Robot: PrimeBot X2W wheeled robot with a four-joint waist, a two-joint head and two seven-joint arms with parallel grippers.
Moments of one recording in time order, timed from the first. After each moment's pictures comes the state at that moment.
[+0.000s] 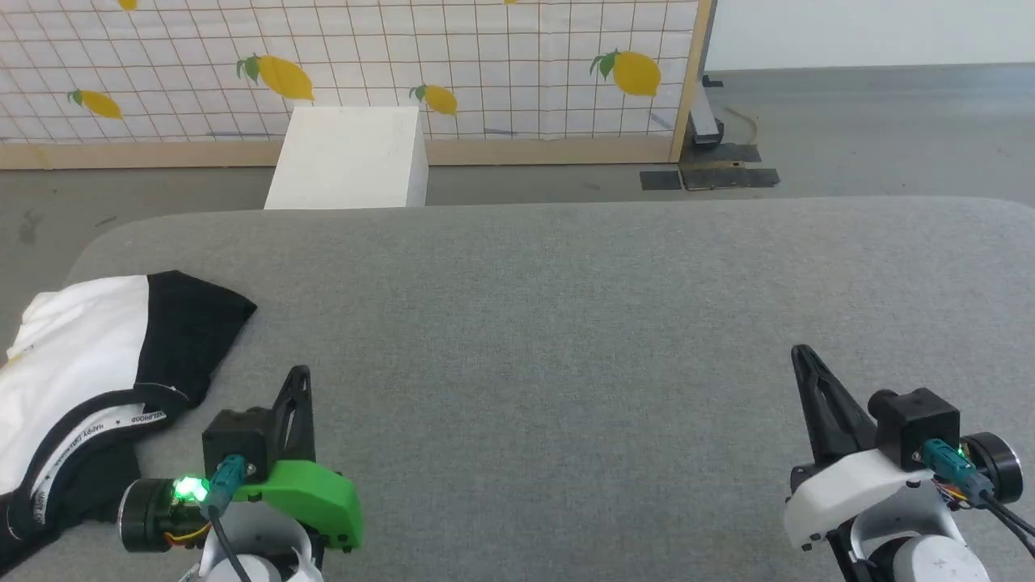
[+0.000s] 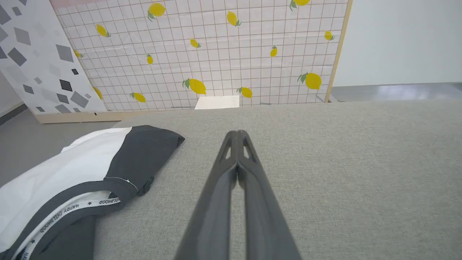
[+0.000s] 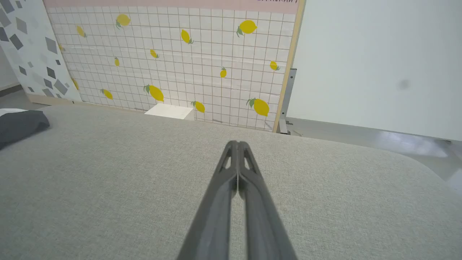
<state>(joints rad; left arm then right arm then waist) -0.01 0.06 0.00 0.00 -0.01 -0.01 0.00 -0.01 -0.05 0.00 0.01 0.01 0.13 0.00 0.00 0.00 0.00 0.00</state>
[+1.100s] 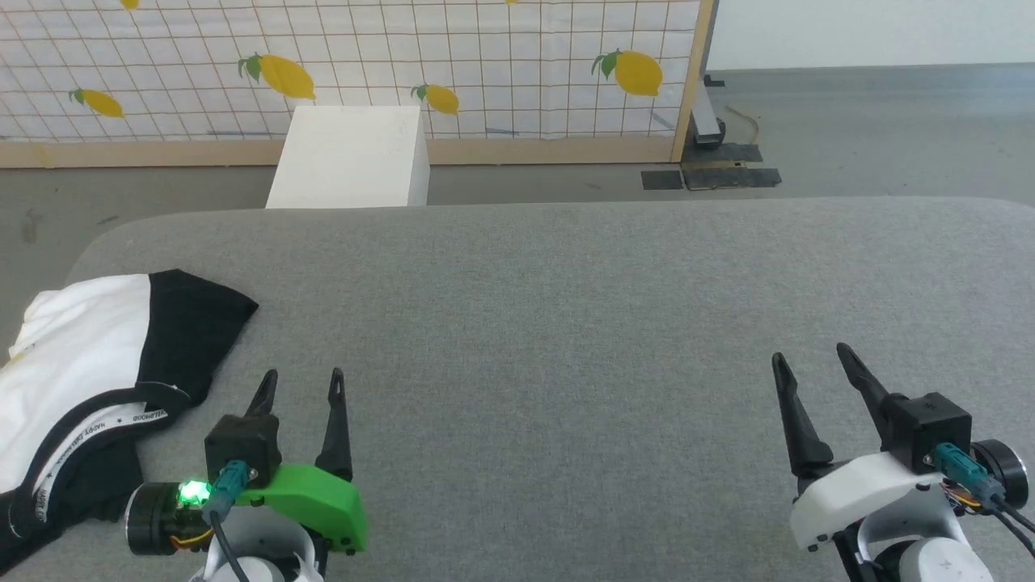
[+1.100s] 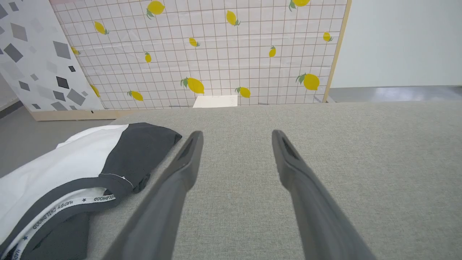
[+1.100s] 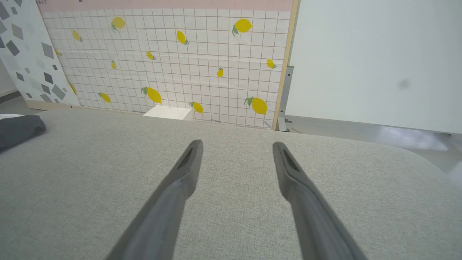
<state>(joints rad) -0.01 0.06 -0.01 0.03 -0.03 -0.01 -0.03 -0.01 -0.05 -0.02 0.03 0.03 0.13 -0.03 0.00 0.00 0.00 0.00</state>
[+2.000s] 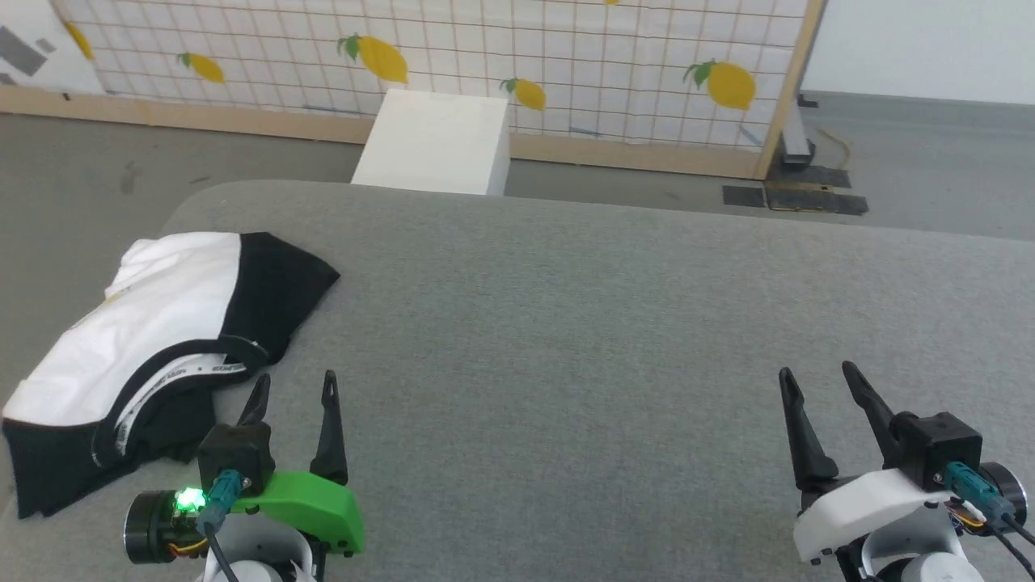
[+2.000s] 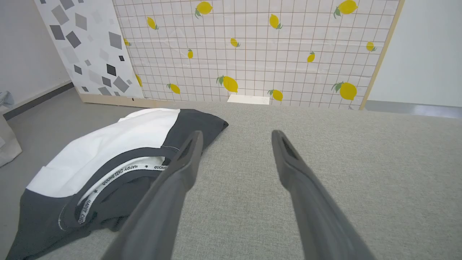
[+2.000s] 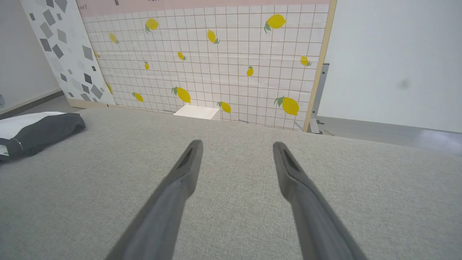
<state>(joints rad) -0.01 0.06 0.00 0.06 -0.05 0.01 -0.08 0.01 -0.05 -0.03 0.08 0.08 0.13 -0.08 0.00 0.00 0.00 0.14</state>
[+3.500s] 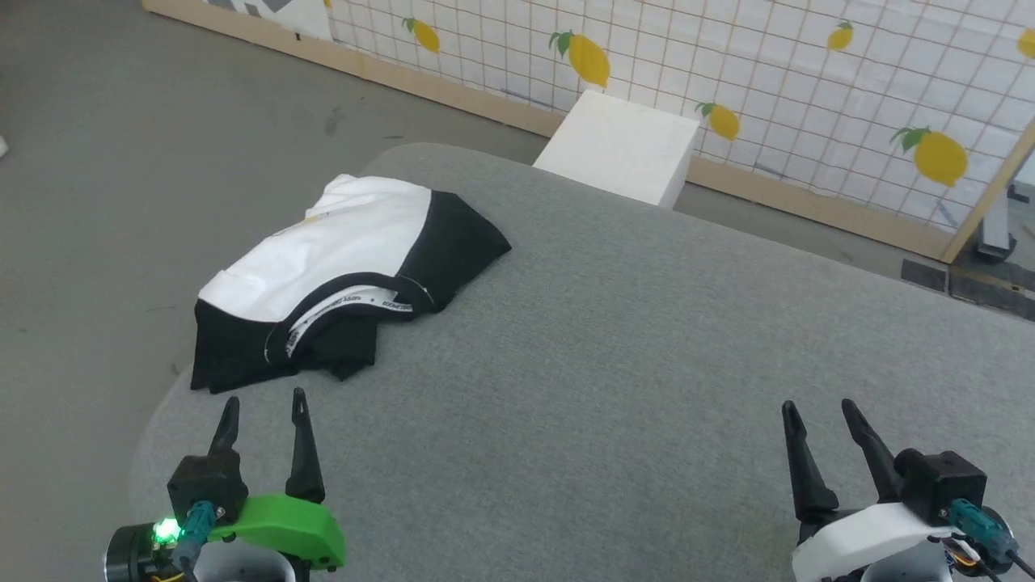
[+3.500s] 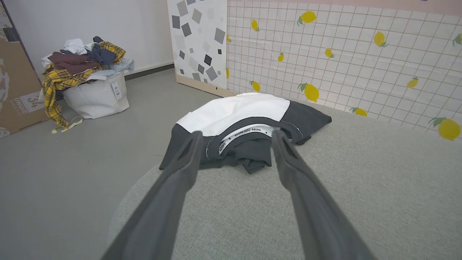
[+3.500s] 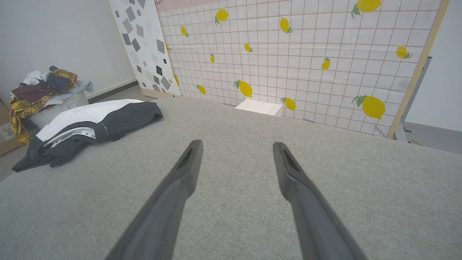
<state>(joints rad) 0.02 0.06 0.03 0.09 -0.09 0.05 -0.17 0.04 -0.05 -0.03 0.18 0.16 0.13 -0.17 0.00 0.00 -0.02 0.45</state>
